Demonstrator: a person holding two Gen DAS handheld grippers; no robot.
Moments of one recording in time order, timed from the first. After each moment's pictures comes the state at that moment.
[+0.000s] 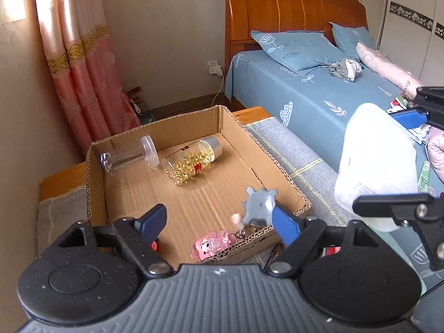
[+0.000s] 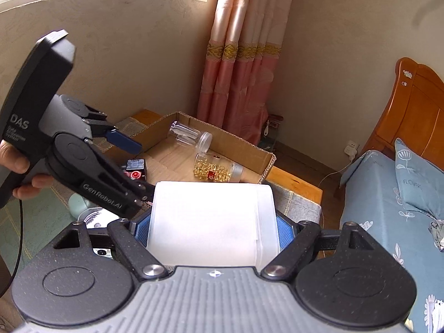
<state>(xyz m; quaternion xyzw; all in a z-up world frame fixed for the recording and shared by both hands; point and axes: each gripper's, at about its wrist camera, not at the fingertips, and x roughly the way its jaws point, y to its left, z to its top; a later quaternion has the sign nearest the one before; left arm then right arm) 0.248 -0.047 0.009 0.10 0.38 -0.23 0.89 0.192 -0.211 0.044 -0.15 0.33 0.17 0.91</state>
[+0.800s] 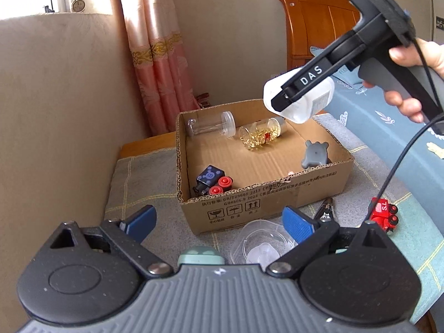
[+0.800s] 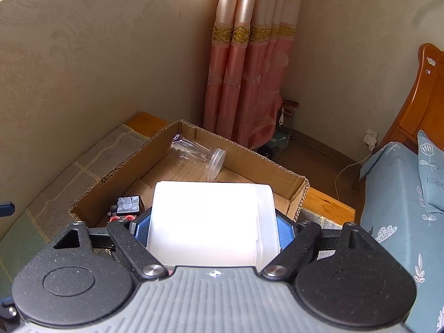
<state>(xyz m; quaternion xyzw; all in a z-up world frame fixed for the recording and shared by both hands) 0.158 0.019 0.001 0.09 0.34 -0.10 0.93 0.311 -0.147 0.028 -0.13 0.39 0.18 0.89</state>
